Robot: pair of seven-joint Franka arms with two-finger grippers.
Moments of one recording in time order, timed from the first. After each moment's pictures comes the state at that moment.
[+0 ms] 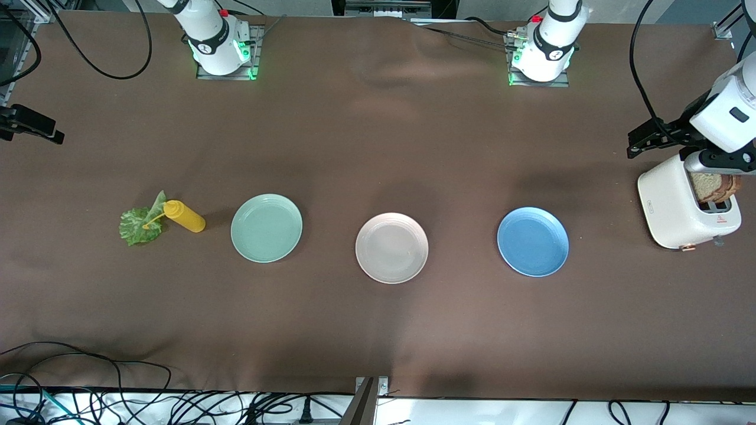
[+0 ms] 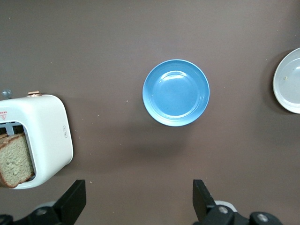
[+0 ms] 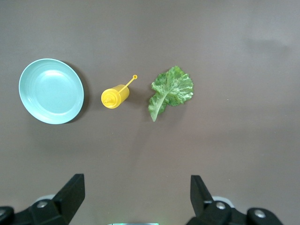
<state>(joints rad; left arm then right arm) 0.01 0.04 -0.05 -1.59 0.01 1.56 -0.01 0.04 0.04 -0.20 -1.56 0.01 1.52 -0.09</state>
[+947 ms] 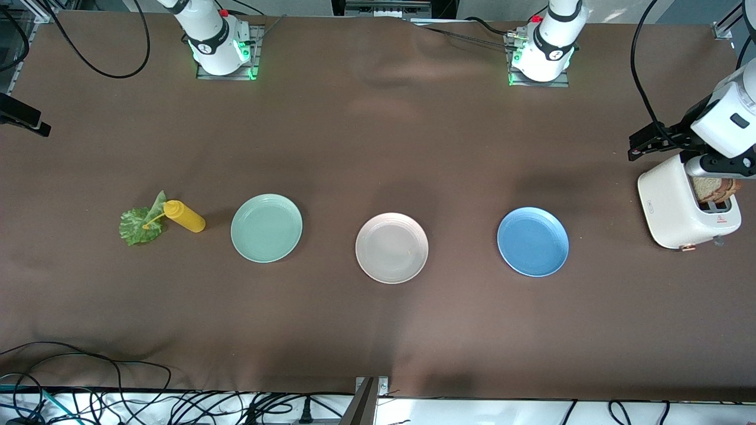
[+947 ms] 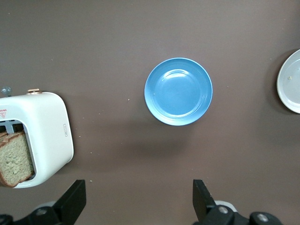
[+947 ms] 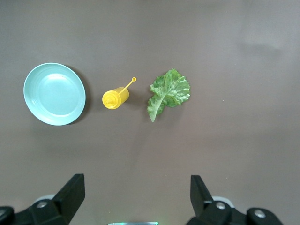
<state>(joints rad) 0.01 0.05 -0.04 -1.59 0.01 1.56 -0.01 0.04 0.03 -0.21 -1.51 0.01 1.48 -0.09</state>
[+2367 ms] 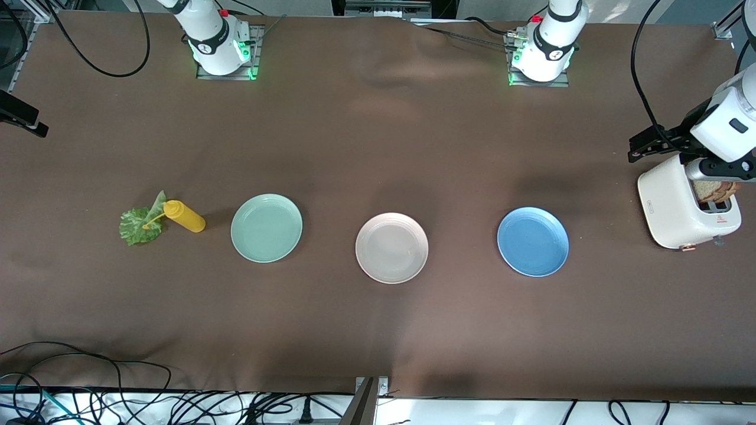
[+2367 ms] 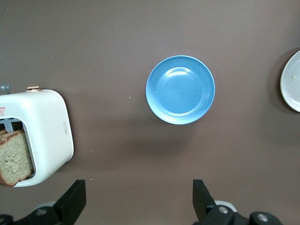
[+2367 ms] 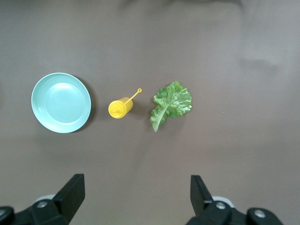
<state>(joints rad) 0.02 0.06 -0.04 -1.60 0.01 1.56 -0.01 0.05 0.02 -0.19 -1.50 0.01 1.51 -0.09</state>
